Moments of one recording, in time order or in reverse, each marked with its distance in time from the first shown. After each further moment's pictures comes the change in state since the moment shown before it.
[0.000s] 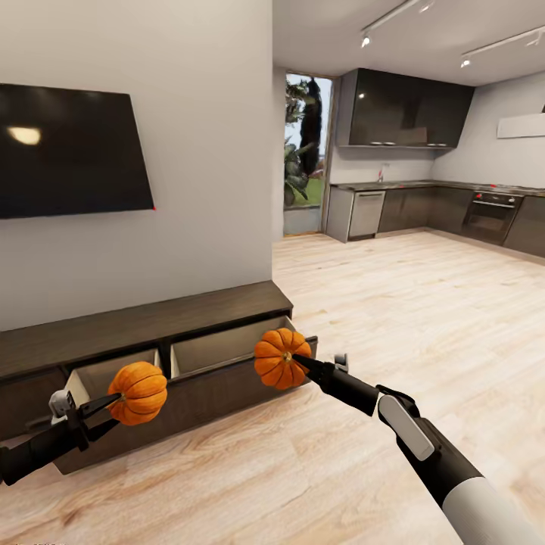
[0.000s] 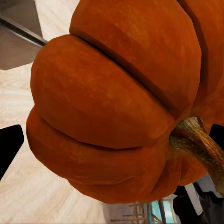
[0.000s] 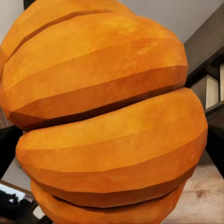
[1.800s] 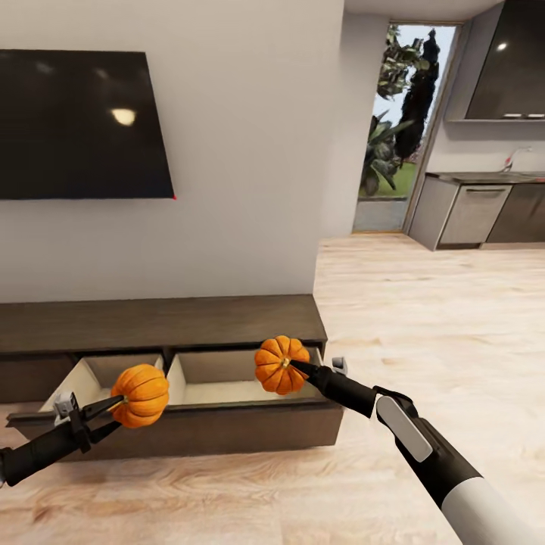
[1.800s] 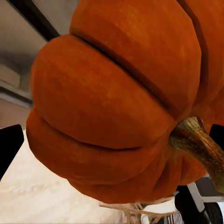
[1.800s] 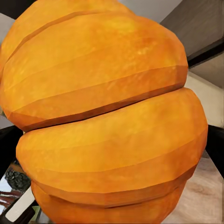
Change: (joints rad) left arm 0.000 0.000 -0.021 0.003 -0.003 -0.001 0.000; right arm 0.000 0.001 0.015 -0.002 0.021 -0.001 -0.108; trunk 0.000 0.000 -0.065
